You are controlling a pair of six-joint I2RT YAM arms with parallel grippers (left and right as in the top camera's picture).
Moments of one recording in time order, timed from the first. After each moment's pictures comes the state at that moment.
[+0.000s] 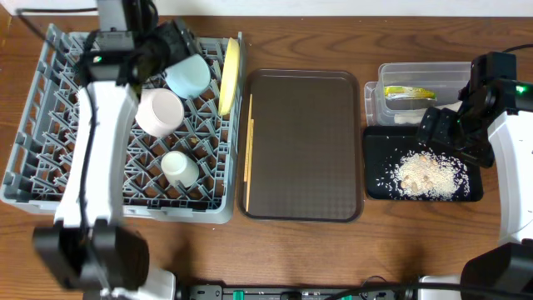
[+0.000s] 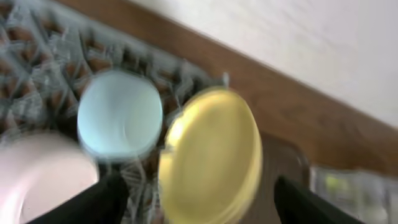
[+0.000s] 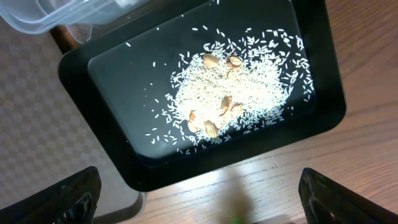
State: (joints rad) left arm 0.01 1.66 1.67 -0.80 0.25 -0.43; right arm -0.16 1.59 1.47 -1.30 0.02 0.30
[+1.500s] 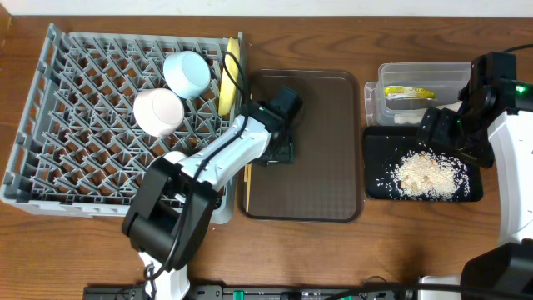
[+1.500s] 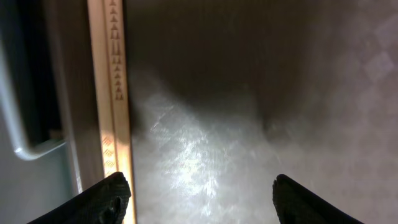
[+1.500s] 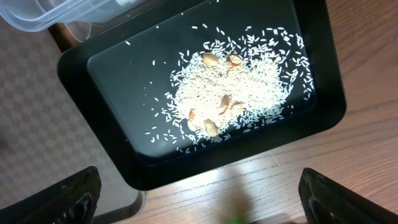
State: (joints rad) left arm -0.58 1.94 1.35 -0.83 -0.06 -0.59; right arm -0.16 1.59 1.47 -1.31 0.02 0.30
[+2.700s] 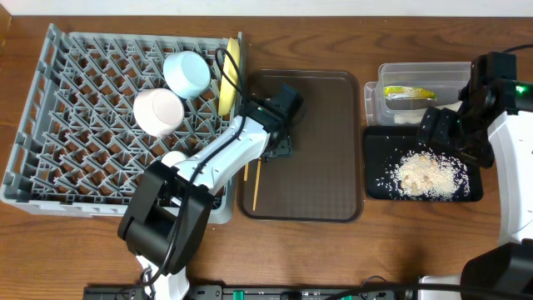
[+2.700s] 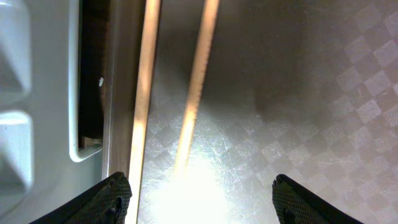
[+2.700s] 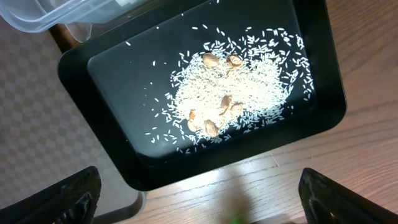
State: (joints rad) left arm -0.58 1.91 1.35 -0.80 -0.15 -0.67; right arm -0.16 1.59 1.47 -1.31 0.02 0.30
